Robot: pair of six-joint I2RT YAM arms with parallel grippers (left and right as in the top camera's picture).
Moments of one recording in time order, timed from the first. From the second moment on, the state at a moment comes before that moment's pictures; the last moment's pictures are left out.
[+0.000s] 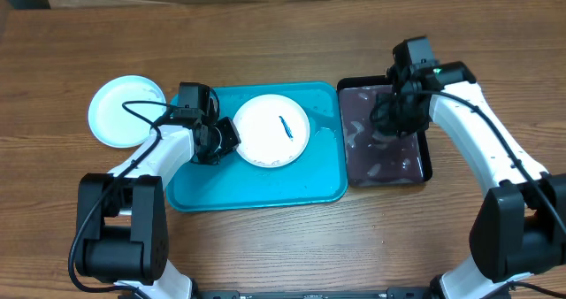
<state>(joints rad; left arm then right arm) -0.08 1.78 0.99 -0.46 0.30 -0.54 0.20 1.78 1.43 -1.00 -0.10 0.29</state>
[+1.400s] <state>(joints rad) -0.08 1.78 0.99 -0.46 0.30 -0.54 0.71 2.08 1.56 -0.69 0.20 0.25</state>
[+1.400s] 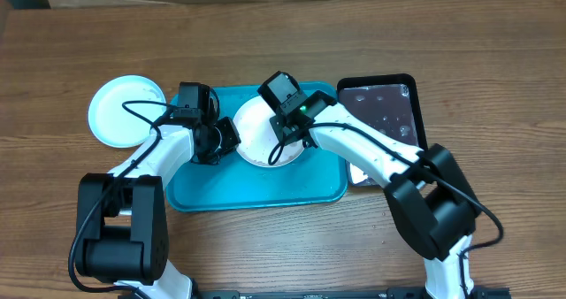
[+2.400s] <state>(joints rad) -0.08 1.78 0.99 -0.46 0.30 -0.54 0.71 2.12 1.56 -0.66 0.22 0.25</state>
